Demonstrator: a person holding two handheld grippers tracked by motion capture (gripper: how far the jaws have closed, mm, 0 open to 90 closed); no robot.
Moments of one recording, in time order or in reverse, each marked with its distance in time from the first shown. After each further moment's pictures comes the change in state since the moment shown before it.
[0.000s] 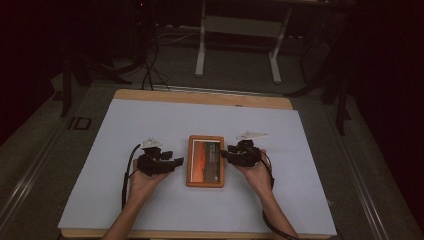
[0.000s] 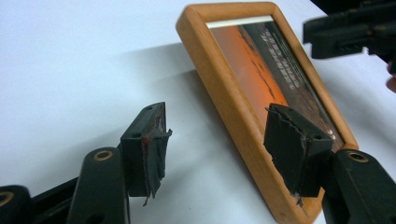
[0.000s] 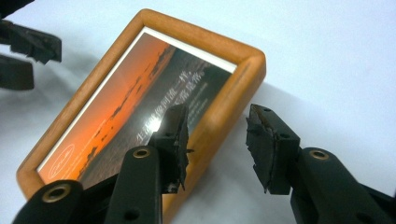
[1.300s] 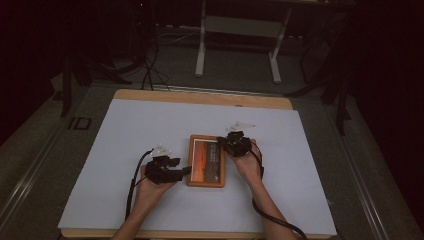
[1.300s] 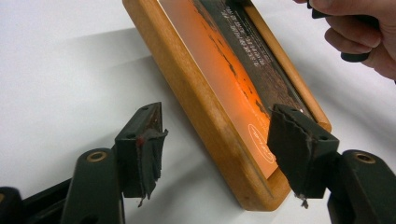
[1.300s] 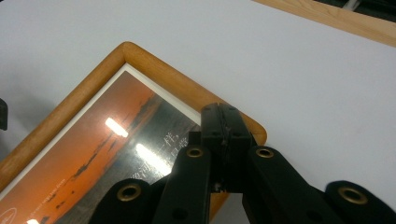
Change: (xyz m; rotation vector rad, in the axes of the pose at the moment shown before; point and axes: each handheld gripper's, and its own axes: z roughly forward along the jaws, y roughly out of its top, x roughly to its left) left arm -0.028 -0.010 0.008 0.019 -0.022 0.054; right arm 0.002 0.027 0.031 -0.039 -0.071 -0.101
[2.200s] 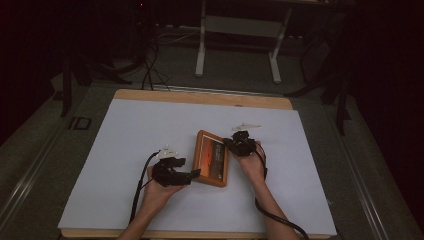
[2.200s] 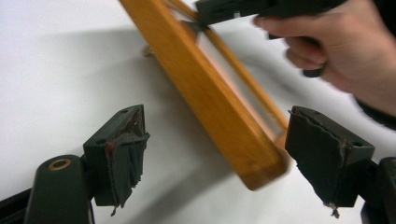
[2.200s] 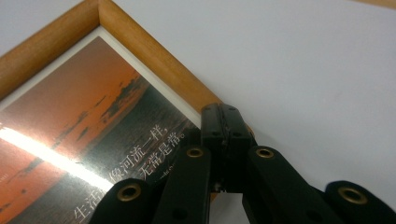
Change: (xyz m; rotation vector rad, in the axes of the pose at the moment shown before) left arm -0.023 0.005 0.006 -0.029 -0.078 -0.021; right arm -0.022 -0.014 0.006 0.041 -0.024 0.084
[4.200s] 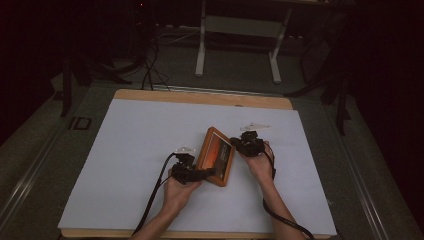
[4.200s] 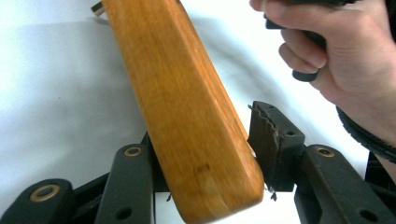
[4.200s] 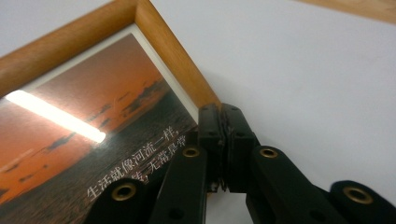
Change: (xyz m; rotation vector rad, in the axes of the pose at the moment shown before) left arm -0.018 0.008 0.047 0.059 -0.078 -0.142; right arm -0.014 -0.003 -0.025 -0.014 -0.024 -0.005
